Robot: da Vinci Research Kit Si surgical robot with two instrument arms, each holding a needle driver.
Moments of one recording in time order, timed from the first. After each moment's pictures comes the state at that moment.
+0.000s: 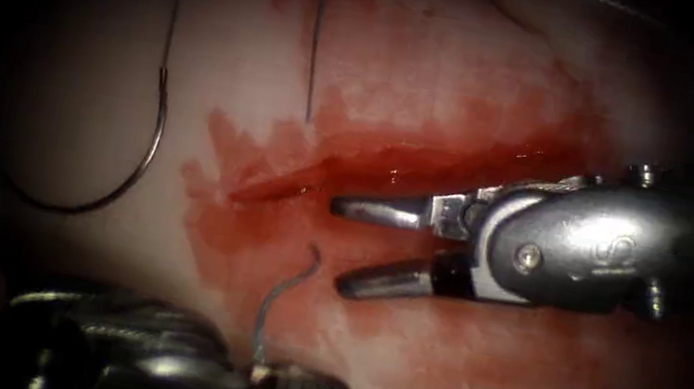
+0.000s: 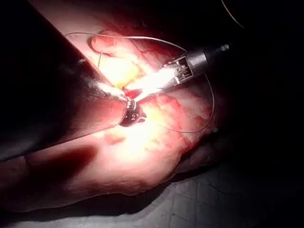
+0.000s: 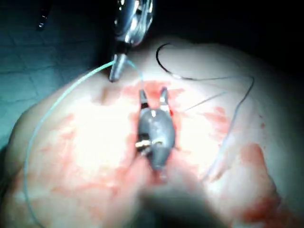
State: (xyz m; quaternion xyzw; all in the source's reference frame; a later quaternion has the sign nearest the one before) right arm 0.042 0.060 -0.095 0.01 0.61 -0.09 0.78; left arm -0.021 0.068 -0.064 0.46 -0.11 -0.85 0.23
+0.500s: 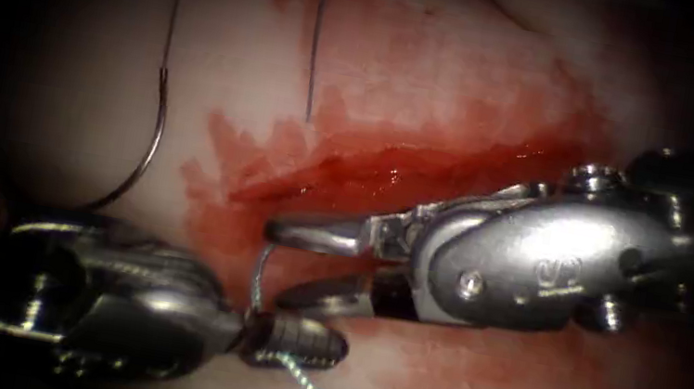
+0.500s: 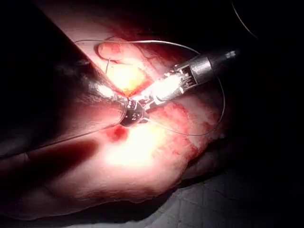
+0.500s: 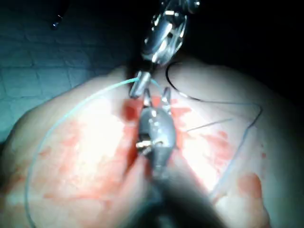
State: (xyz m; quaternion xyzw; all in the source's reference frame) right arm 0.044 0.058 -0.096 -0.01 0.62 -0.12 0.77; left arm -0.020 0.069 -0.064 0.47 -0.12 -0.84 0.24
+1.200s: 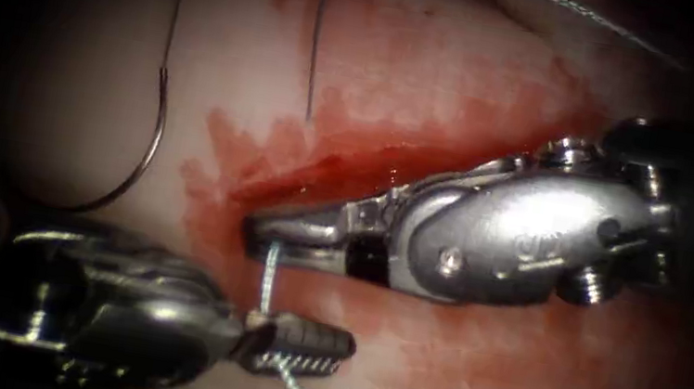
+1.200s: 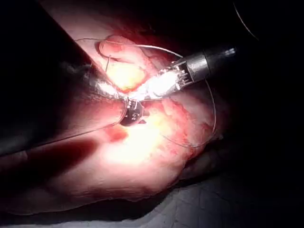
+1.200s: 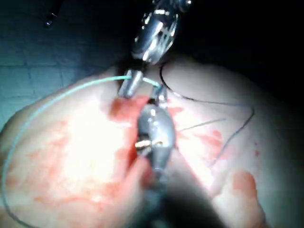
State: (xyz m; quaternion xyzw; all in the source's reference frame) right arm 0.045 0.060 -0.095 0.01 0.61 -0.09 0.79; left arm -0.020 0.069 -0.063 0.46 -0.11 -0.86 0.20
